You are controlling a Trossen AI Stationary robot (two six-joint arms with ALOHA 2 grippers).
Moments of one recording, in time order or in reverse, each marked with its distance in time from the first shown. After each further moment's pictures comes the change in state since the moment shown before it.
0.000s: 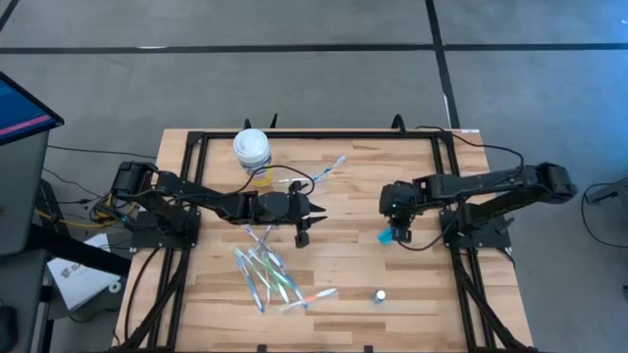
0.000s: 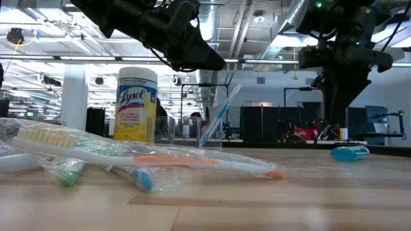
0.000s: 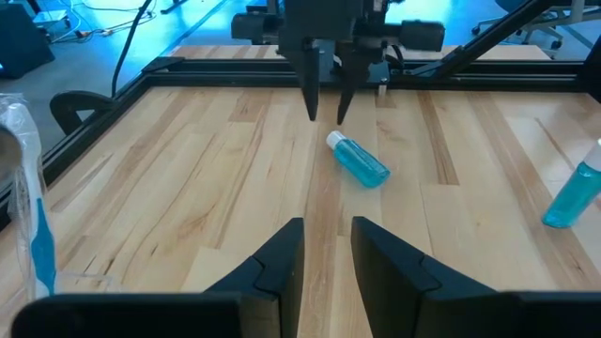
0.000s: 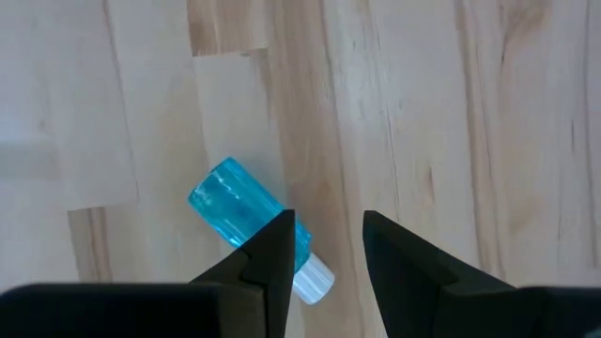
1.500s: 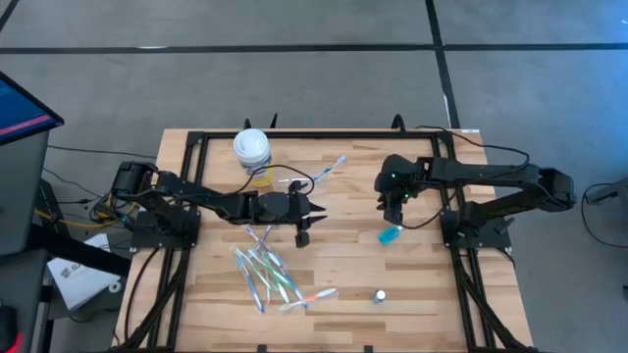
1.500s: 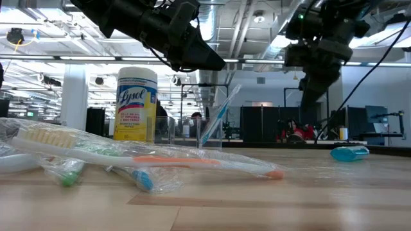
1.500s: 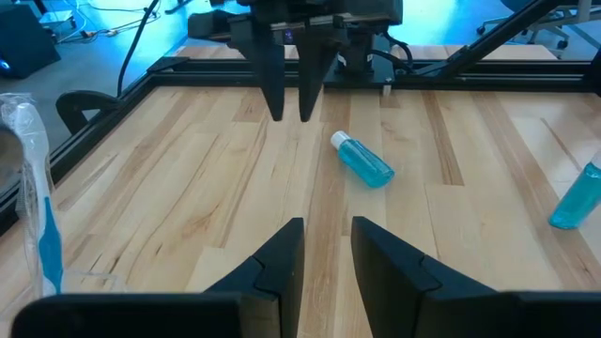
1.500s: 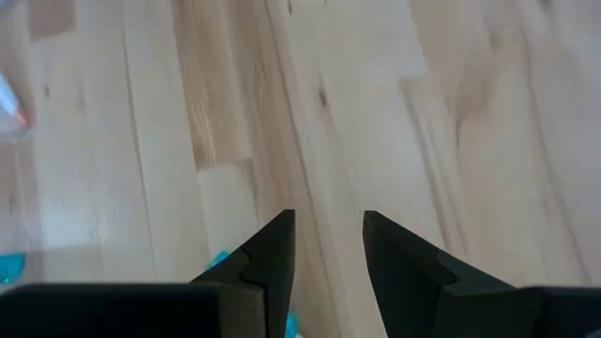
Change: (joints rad) left arm 0.000 0.000 0.000 0.000 -0.011 0.000; right arm -0.269 -0.020 0.014 0.139 -0.232 -0.087
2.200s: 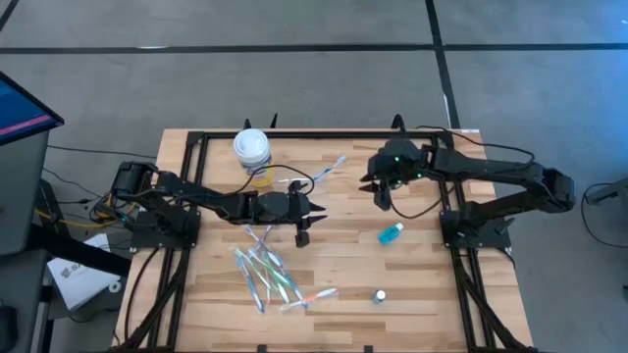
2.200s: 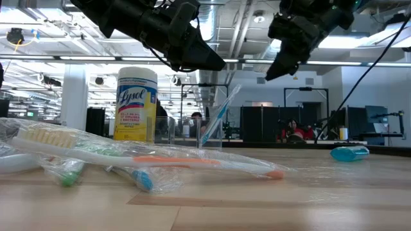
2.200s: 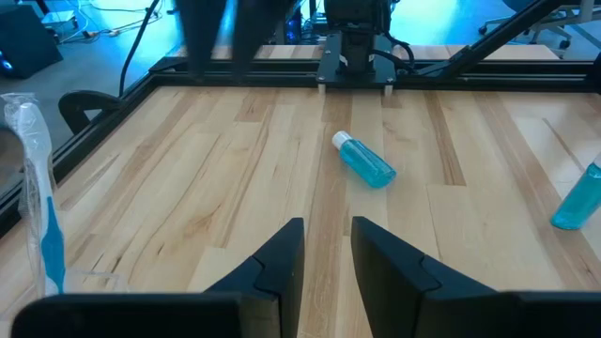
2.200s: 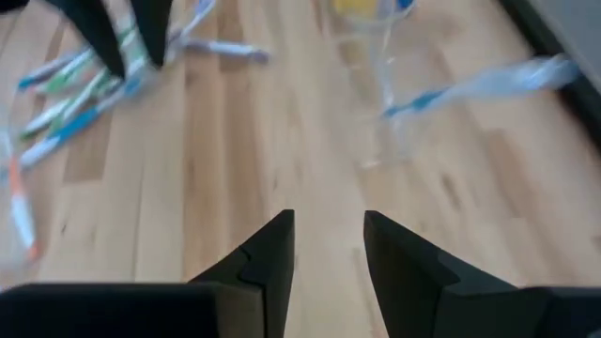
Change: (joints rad) left arm 0.000 0.000 0.000 0.000 -0.004 0.000; right arm -0.027 -0.001 0.114 0.196 -0.005 -0.069
